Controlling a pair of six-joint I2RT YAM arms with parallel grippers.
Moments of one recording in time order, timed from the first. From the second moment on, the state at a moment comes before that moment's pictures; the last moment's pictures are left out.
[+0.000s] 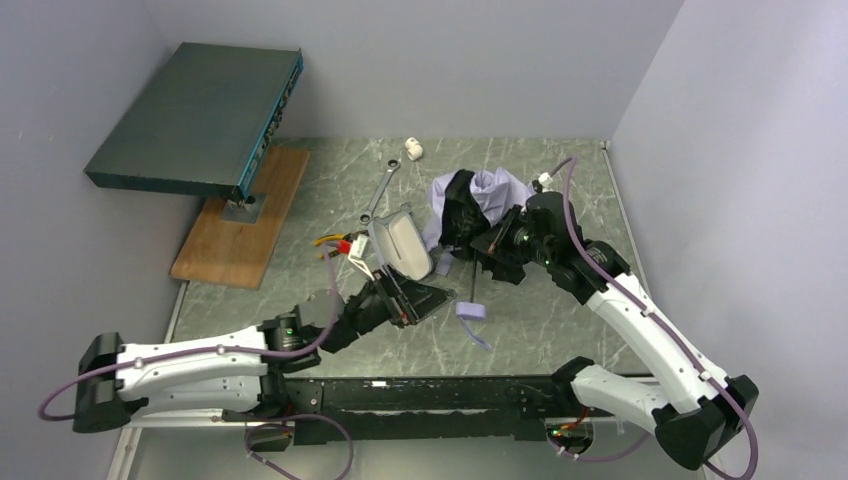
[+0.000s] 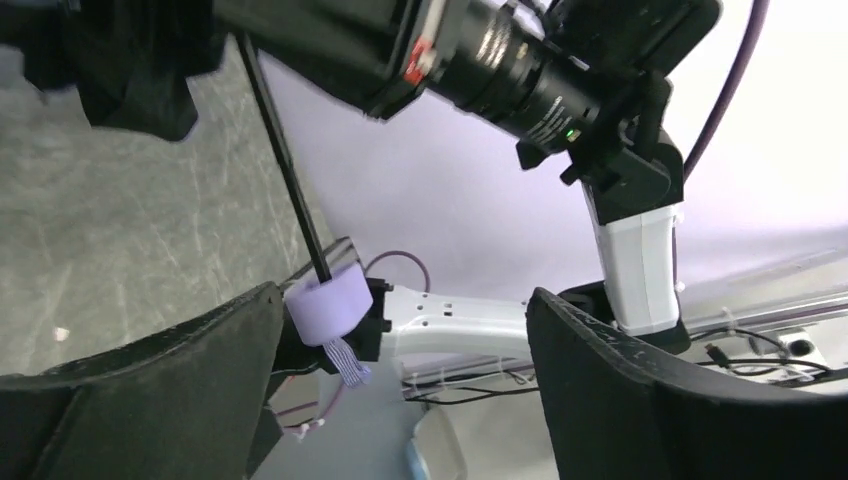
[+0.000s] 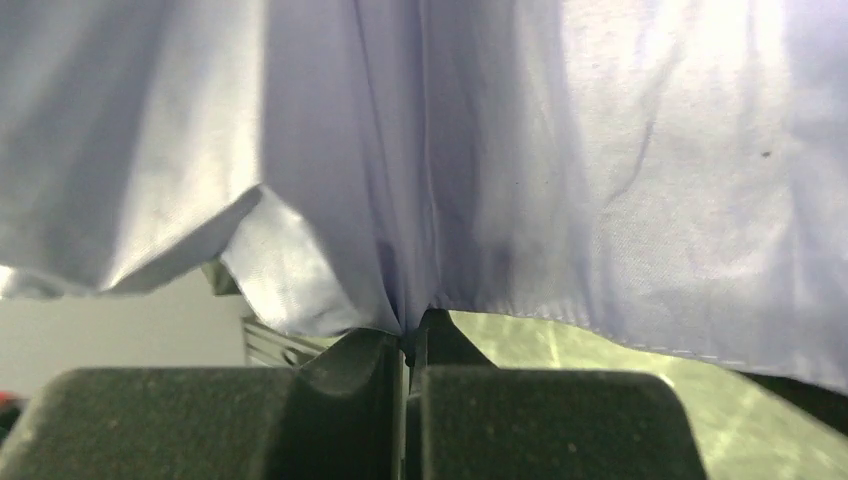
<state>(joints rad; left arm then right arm) -1.27 0.92 0.53 0.48 -0.28 -1.18 0.54 1.01 1.02 -0.56 -0.05 0.97</state>
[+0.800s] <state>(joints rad) -1.34 1.28 0.91 0.02 -0.40 -0.88 0.85 0.94 1.06 -0.83 0.23 0.98</state>
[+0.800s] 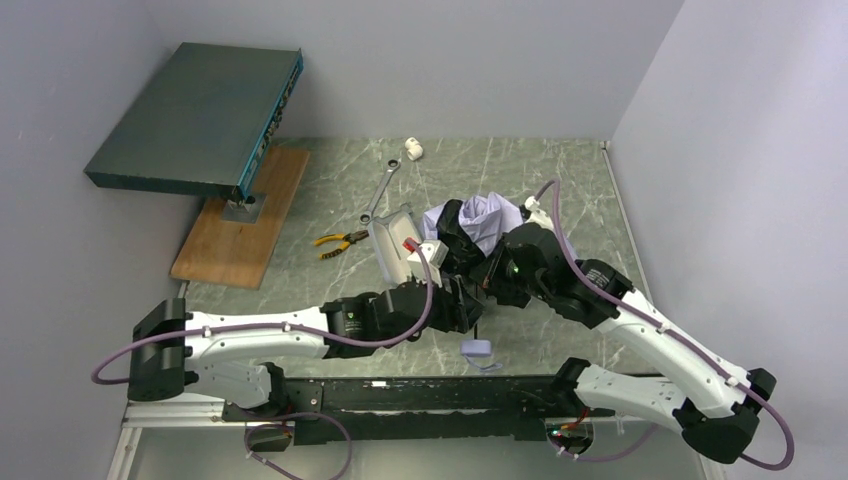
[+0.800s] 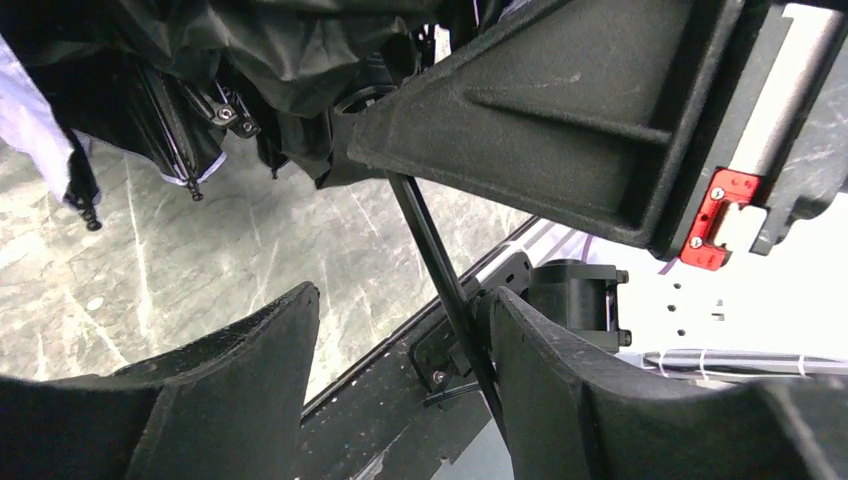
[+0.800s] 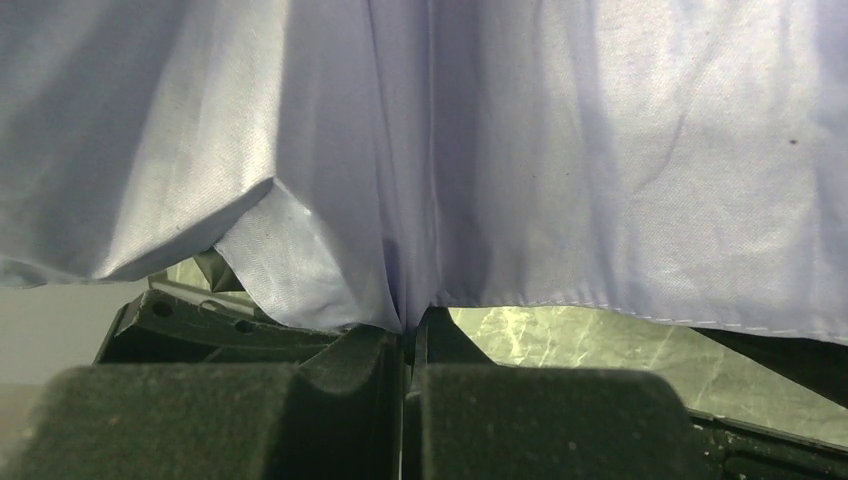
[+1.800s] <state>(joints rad) -1.19 1.32 0.52 1.00 -0.11 -1.27 0.86 0.38 1.00 -0.60 0.25 0.96</state>
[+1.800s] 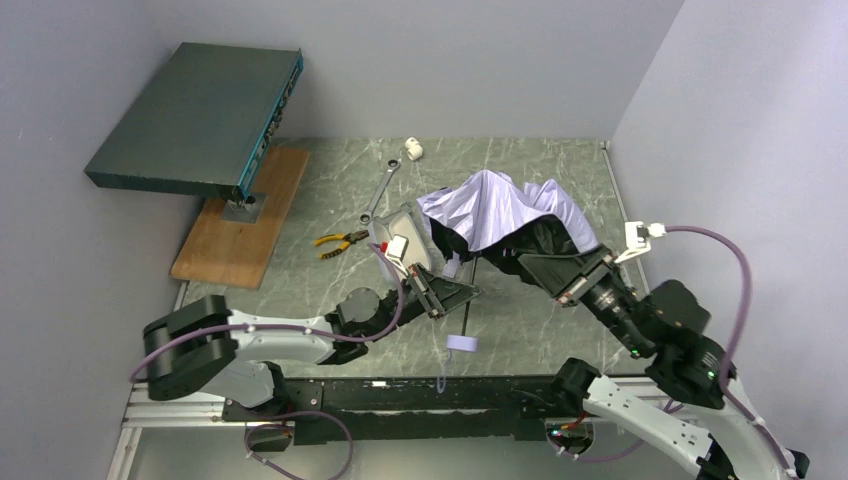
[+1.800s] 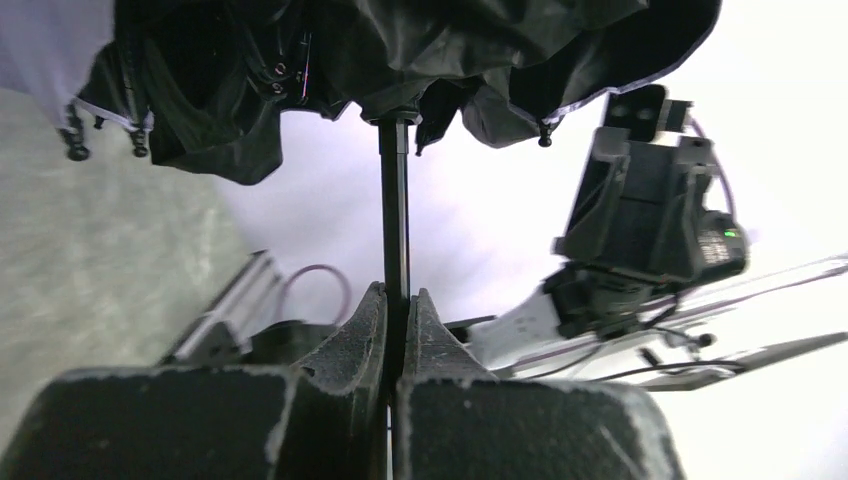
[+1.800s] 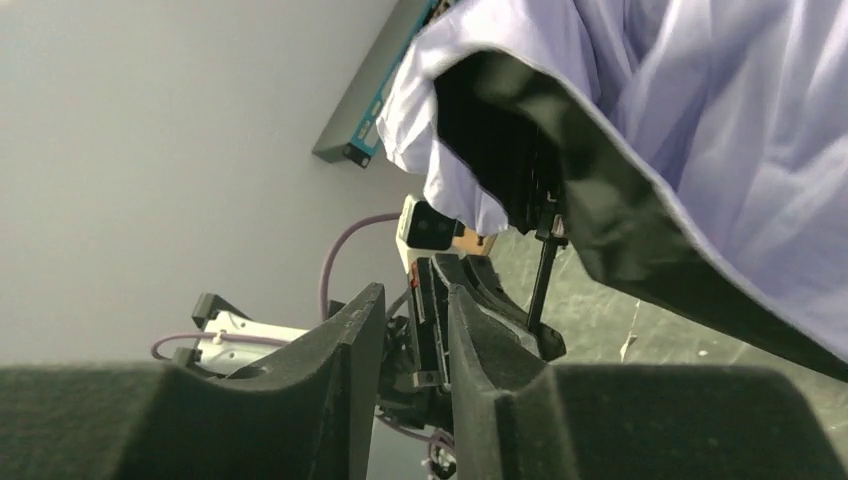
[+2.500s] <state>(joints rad) -1.26 1.54 0.64 1.41 -0.14 -1.39 0.86 0.48 0.88 -0.47 0.28 1.01</state>
